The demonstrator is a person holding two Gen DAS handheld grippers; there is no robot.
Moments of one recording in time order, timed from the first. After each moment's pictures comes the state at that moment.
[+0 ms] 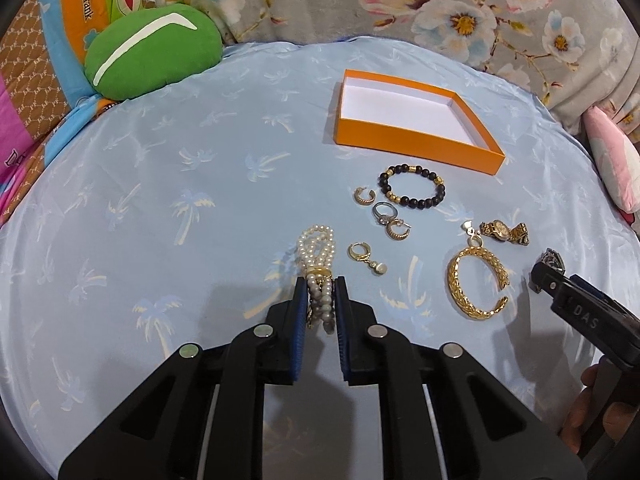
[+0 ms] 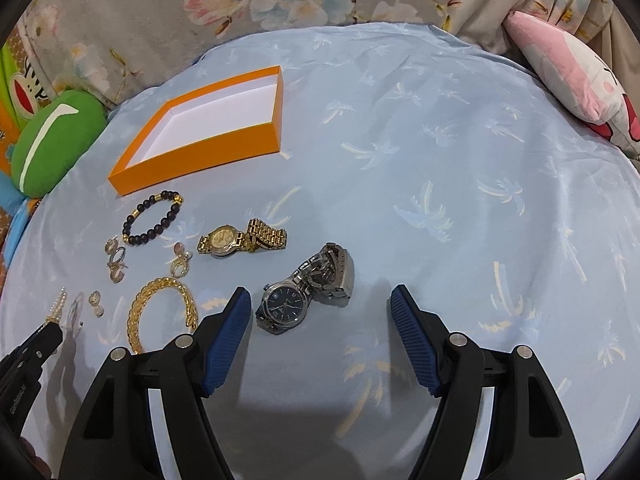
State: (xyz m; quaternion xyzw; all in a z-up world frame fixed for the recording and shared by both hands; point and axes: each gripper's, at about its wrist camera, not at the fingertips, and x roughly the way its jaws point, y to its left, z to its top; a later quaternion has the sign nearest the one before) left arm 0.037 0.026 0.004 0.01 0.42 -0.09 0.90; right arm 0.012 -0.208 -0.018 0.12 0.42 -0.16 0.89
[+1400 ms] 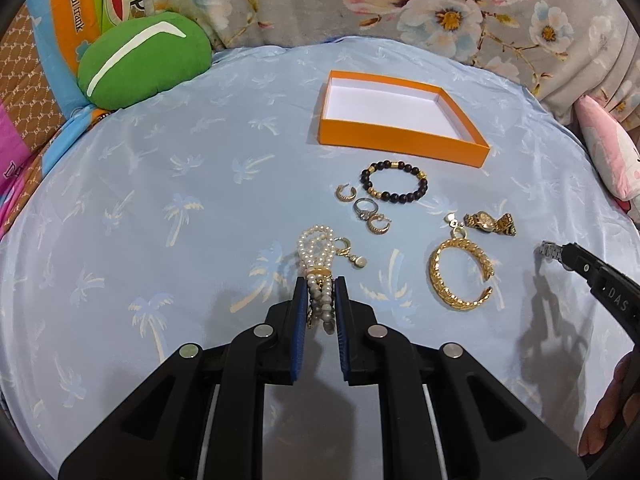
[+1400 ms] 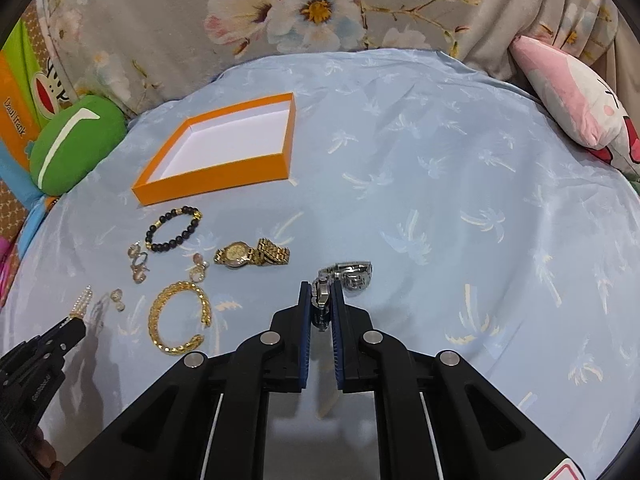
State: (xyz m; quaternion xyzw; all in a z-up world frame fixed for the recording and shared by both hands) left arm 0.029 0.014 0.011 0.02 0.41 -0.10 0.90; right arm -0.012 -0.215 0.019 0.11 0.38 -0.12 0.91
